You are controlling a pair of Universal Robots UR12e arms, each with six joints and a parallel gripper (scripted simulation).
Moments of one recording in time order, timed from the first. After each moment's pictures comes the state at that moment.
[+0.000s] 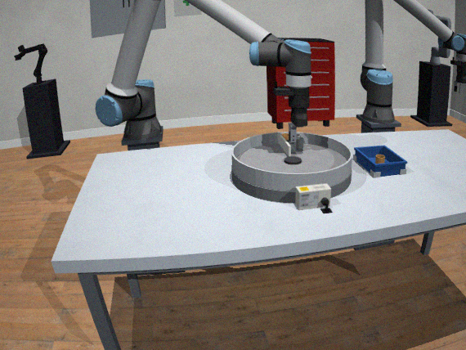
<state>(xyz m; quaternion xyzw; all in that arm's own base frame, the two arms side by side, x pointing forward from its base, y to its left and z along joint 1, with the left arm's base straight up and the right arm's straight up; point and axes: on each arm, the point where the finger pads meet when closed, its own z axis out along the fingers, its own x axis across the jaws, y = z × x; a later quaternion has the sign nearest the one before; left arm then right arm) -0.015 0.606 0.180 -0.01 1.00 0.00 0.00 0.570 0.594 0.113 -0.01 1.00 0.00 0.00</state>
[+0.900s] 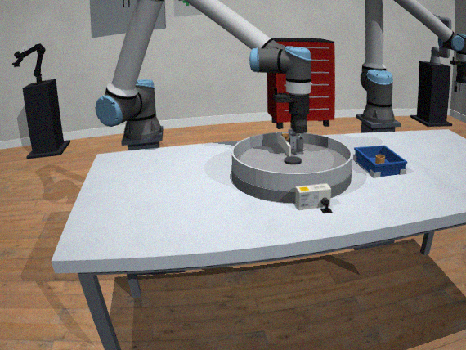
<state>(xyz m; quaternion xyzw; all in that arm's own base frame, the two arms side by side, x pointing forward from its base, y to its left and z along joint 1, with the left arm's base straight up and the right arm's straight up) -0.015 0.606 0.180 -0.01 1.00 0.00 0.00 0.570 0.594 0.088 -0.01 1.00 0.00 0.00</state>
